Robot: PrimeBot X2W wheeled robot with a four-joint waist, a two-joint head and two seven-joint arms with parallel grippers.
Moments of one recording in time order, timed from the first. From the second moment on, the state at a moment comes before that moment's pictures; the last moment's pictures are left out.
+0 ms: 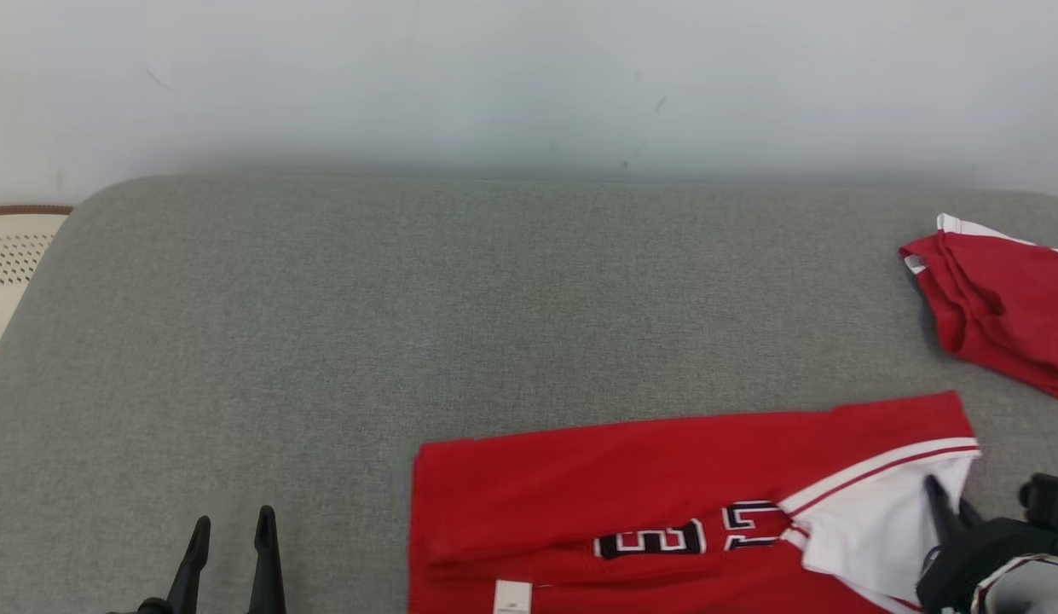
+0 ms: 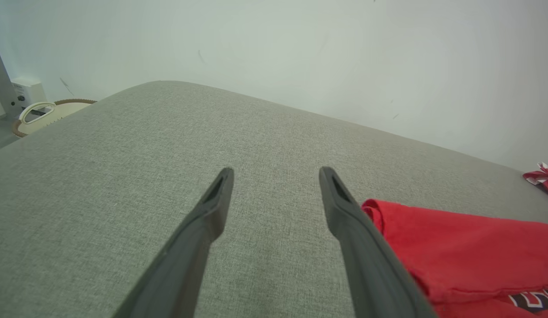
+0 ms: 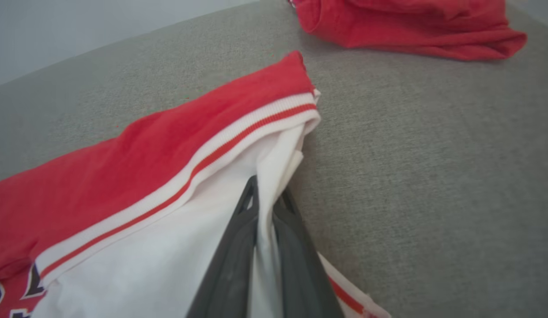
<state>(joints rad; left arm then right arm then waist) -0.04 0.07 0.02 0.12 -0.26 0.00 -0.26 -0.28 -0.39 0.26 0.65 0.58 0.13 -0.08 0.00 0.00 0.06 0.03</state>
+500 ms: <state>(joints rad) -0.02 0.05 0.03 0.13 -0.26 -0.02 -0.26 -0.24 -0.40 0.32 0.35 0.69 0.13 0.00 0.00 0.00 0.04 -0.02</state>
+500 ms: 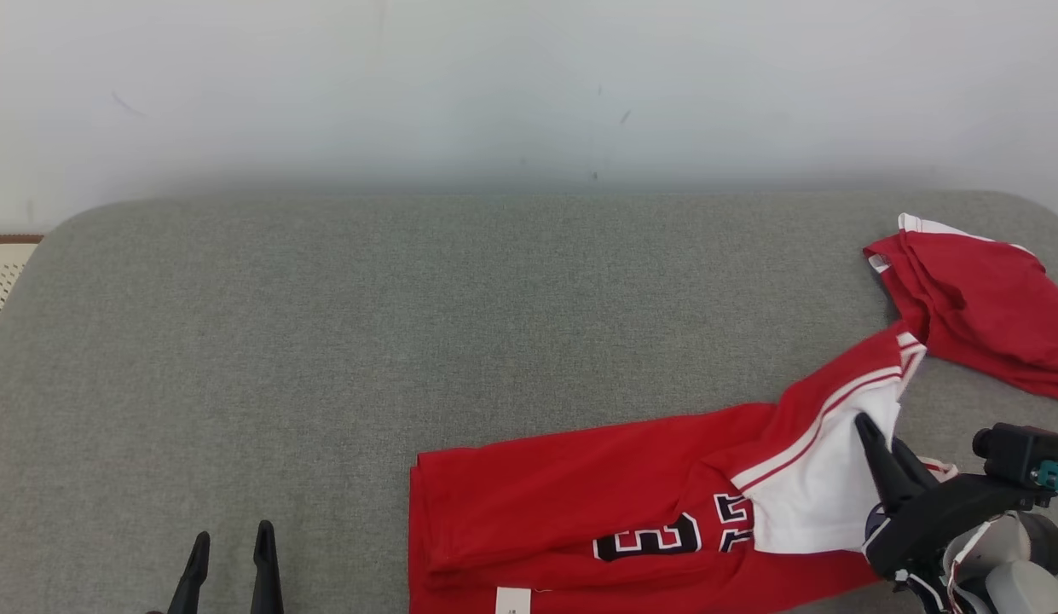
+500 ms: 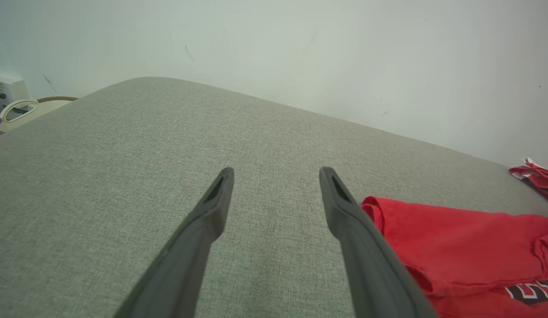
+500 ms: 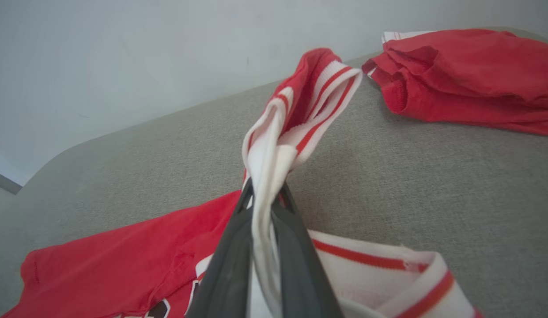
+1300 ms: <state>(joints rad) -0.04 0.05 -0.10 0.20 -0.29 -0.01 -0.26 -0.13 -0.20 0.51 0.00 0.67 0.13 0.21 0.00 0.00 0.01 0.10</state>
